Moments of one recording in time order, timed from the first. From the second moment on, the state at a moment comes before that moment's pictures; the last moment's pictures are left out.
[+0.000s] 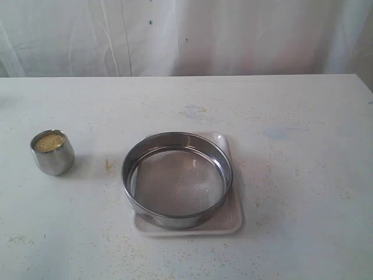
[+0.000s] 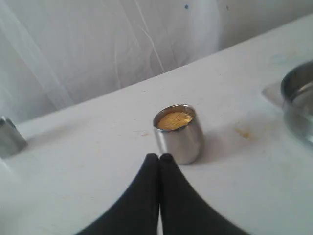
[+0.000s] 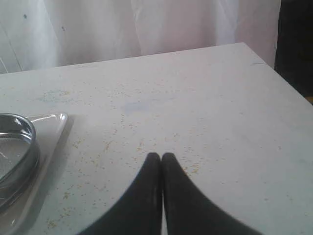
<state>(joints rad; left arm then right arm) -0.05 0.01 0.02 0.13 0.16 0.14 0.00 0.01 0.00 0.06 0.29 0.04</state>
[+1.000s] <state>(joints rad) -0.05 0.16 -0.56 1.29 -0.08 -1.63 0.00 0.01 0.00 0.06 0.29 0.04</state>
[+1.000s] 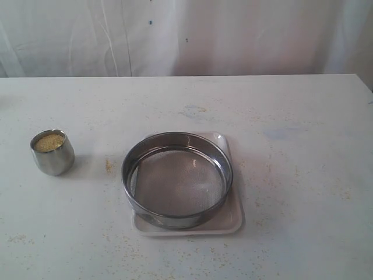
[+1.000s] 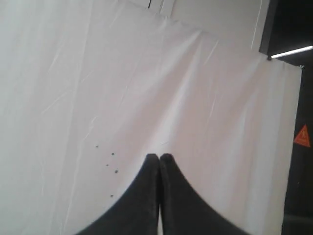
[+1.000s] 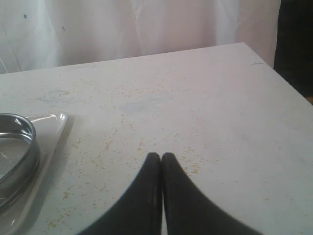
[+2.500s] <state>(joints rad) -0.10 0.88 -0.39 0.33 0.02 -0.45 0.00 0.01 0.00 0.06 0.29 0.04</state>
